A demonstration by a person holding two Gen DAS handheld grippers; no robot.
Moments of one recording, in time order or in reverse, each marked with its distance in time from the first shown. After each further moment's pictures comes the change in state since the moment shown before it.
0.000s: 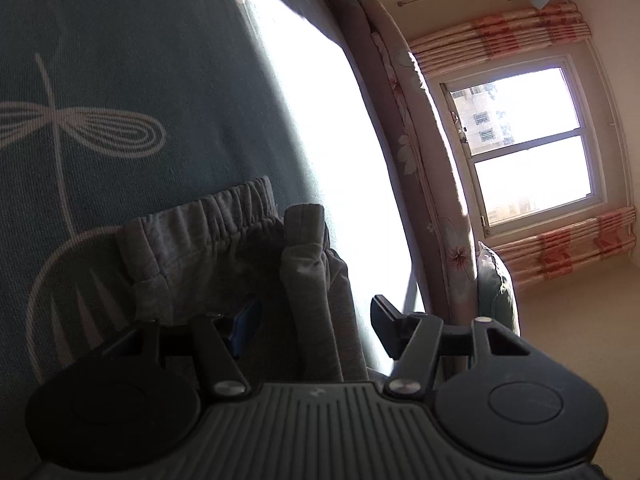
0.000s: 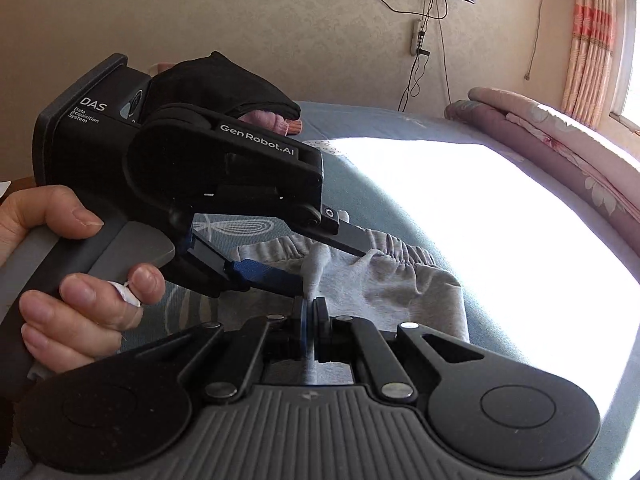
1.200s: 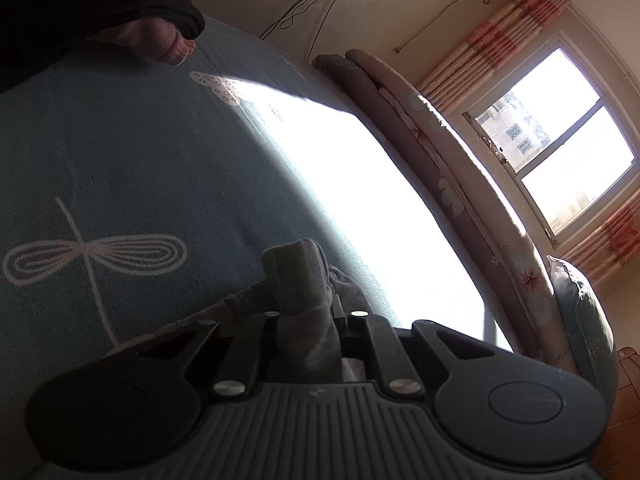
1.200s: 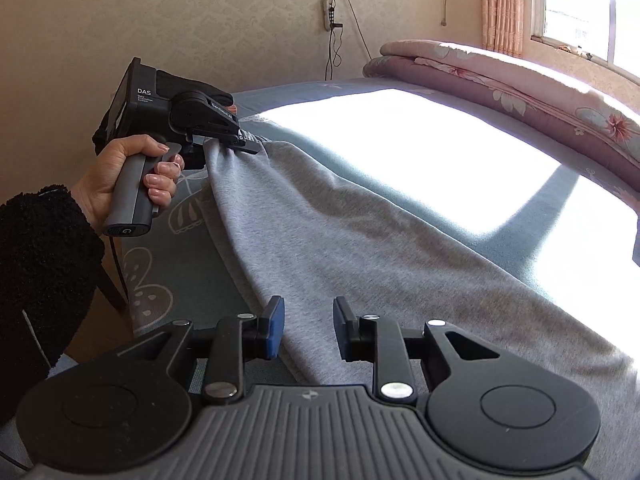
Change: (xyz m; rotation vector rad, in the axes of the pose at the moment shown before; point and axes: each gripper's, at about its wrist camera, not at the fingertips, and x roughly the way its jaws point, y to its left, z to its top) left arm -0.032 -0.036 -0.002 0.281 -0.246 0.245; right arm -0.165 -0.018 -0.112 0.245 0.035 -0.099
